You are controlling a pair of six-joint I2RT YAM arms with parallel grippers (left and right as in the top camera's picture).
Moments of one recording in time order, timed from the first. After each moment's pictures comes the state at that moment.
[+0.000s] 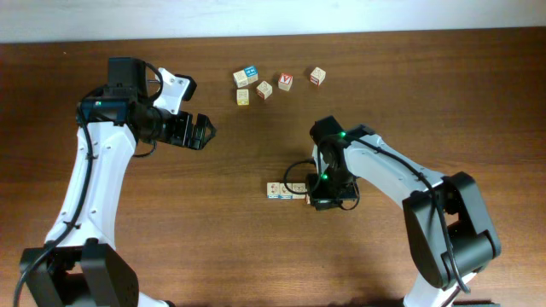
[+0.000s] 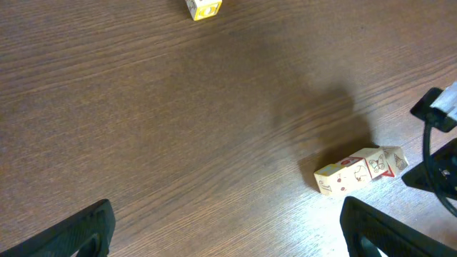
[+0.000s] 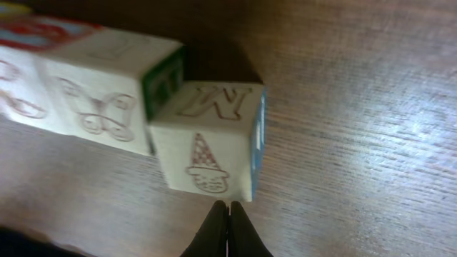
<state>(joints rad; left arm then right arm) 0.02 1.68 1.47 -0.95 0.41 0.27 0.42 1.88 1.19 -0.98 -0.31 0.31</state>
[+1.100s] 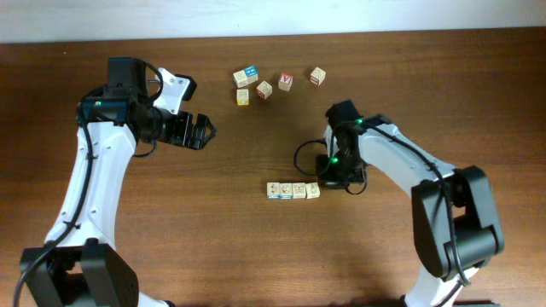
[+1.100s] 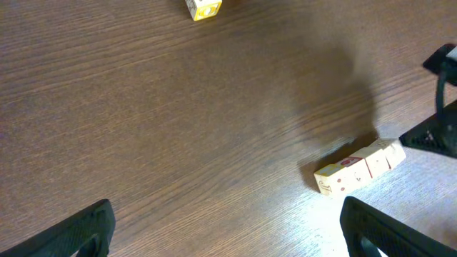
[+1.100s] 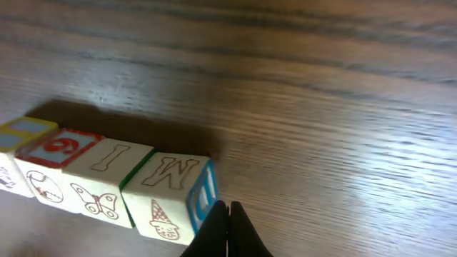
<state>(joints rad) 0.02 1.68 1.47 -0.95 0.41 0.27 0.32 1.91 1.24 -0.89 -0.30 0.28</state>
